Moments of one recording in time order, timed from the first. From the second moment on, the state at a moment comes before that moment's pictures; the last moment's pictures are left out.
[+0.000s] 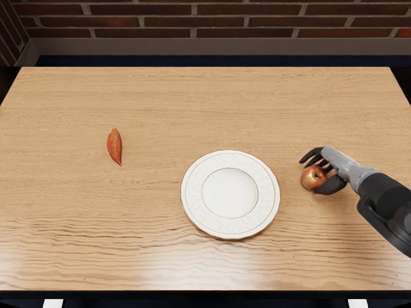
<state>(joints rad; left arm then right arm) -0.05 0.00 -0.15 -0.11 -0.10 -0.08 0.19 0.48 -0.78 0.58 1.75 -1.29 -0.22 -0.61</state>
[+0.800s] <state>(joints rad) -0.05 0.00 -0.15 -0.11 -0.10 -0.08 0.19 0.48 -0.77 0.59 1.74 -1.28 -0.22 -0.61</state>
